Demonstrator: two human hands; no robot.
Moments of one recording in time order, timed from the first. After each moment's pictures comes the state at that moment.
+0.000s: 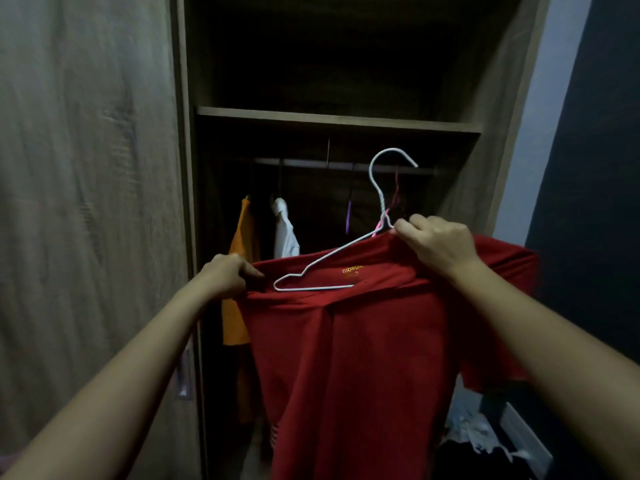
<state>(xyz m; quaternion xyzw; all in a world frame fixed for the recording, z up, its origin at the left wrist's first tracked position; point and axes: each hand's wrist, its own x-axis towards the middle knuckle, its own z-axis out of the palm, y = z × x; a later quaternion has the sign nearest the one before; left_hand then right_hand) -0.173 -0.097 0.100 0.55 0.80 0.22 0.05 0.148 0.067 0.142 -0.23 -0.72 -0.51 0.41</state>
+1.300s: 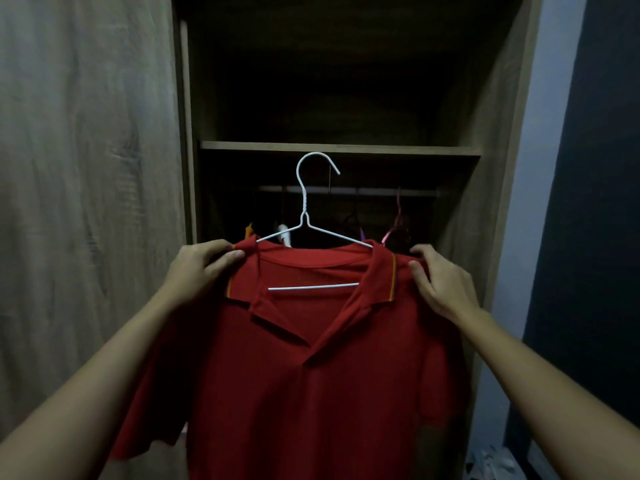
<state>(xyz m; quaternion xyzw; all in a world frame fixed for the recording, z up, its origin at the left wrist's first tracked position) -0.212 -0.110 0.133 0.60 0.63 0.46 -0.16 0.151 0.069 0.120 -0.34 -0.82 -0.12 0.45</state>
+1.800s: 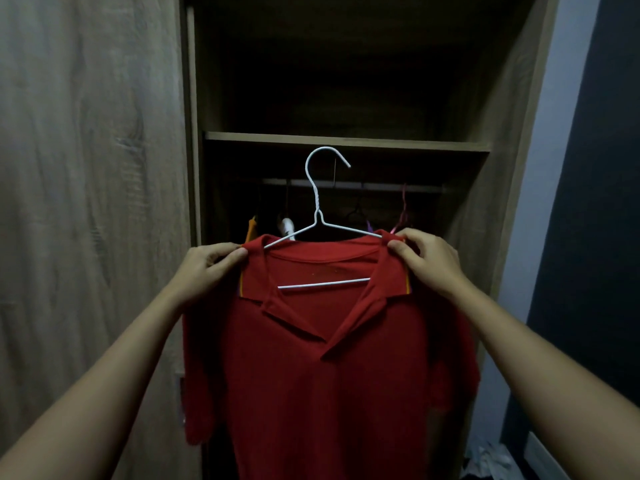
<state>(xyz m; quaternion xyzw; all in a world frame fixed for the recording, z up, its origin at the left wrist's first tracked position) -0.207 -0.110 0.121 0.63 0.58 0.51 -0.06 0.124 0.068 0.147 -0.33 -0.83 -0.02 0.45</state>
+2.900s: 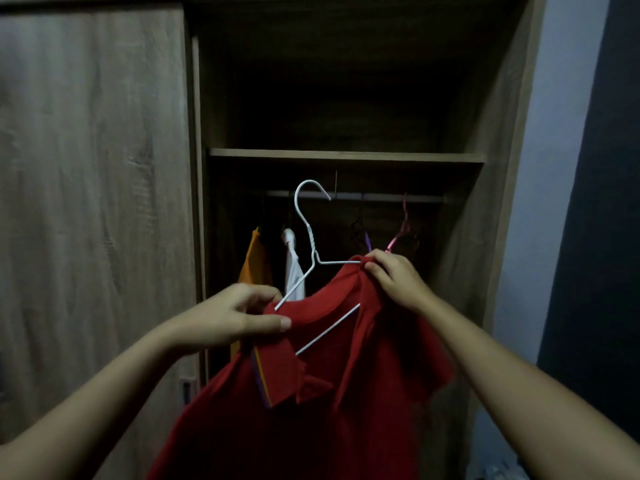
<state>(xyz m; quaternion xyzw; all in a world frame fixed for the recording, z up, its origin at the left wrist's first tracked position) -0.093 -0.174 0.145 0.69 0.57 0.38 0.24 0.098 0.077 0.136 -0.22 -0.89 0.05 0.39</state>
